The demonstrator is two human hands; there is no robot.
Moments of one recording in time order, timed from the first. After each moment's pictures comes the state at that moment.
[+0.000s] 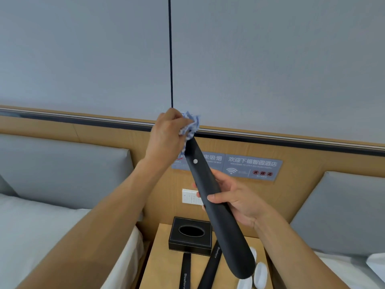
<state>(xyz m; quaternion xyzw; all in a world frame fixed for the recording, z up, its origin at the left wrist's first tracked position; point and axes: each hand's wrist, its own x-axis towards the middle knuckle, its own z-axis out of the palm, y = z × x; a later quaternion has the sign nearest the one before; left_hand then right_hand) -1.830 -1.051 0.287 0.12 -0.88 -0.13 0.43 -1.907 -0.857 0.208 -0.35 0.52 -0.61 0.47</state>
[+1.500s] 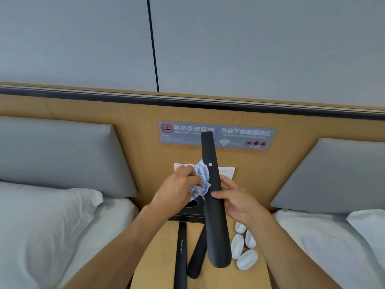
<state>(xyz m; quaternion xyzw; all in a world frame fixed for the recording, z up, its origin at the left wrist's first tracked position) -1.802 -0.999 0.131 0.00 -0.97 -0.19 0.17 -1.919 -0.836 0.098 -0.07 0.52 -0.70 0.48</state>
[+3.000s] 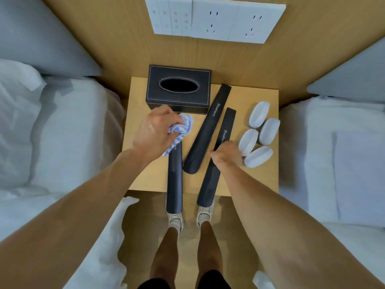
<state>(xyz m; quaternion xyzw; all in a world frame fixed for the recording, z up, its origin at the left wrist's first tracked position) -1.794 -1.006 -0.113 0.12 -0.94 -0.31 0.01 -1.888 -0.826 -0.231 0.04 0.94 -0.10 0.34</state>
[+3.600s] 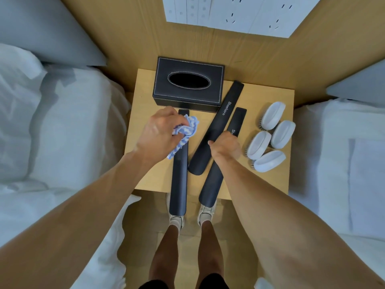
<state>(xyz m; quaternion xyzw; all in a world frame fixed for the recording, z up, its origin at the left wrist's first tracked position) -1.789 -1.015 -0.140 0.15 -0.93 -0.34 0.02 -1.895 -0.867 -0.255 -0.01 0.95 -0.07 0.29</state>
